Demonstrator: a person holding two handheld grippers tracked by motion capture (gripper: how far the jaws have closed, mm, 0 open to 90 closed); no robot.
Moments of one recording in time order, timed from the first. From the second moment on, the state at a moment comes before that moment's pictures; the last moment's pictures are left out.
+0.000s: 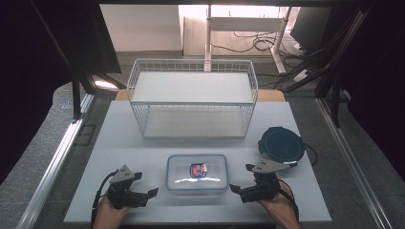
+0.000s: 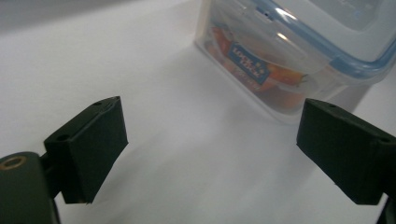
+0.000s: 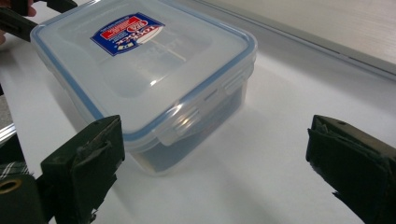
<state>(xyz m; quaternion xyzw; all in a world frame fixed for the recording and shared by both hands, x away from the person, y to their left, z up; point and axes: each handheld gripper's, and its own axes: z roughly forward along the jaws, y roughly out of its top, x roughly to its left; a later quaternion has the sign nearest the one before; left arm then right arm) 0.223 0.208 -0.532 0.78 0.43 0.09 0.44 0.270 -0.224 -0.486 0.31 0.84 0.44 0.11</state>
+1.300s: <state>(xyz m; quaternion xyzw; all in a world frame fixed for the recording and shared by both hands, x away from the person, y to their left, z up) 0.264 0.169 -0.517 0.76 0.45 -0.13 0.46 0.314 -0.197 -0.496 0.39 0.82 0.39 -0.14</state>
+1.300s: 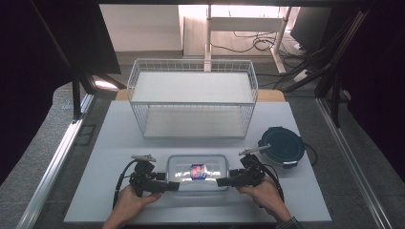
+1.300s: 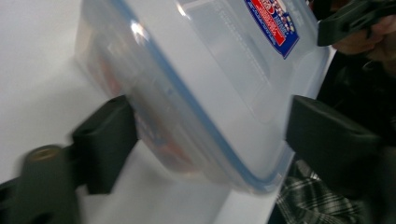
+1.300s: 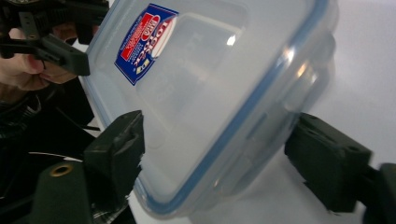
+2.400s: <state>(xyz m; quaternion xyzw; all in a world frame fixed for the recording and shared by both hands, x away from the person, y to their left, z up) 0.256 0.183 -0.492 0.73 0.43 -0.05 0.53 0.291 -0.213 -0.469 0.38 0.78 0.49 -0.06</state>
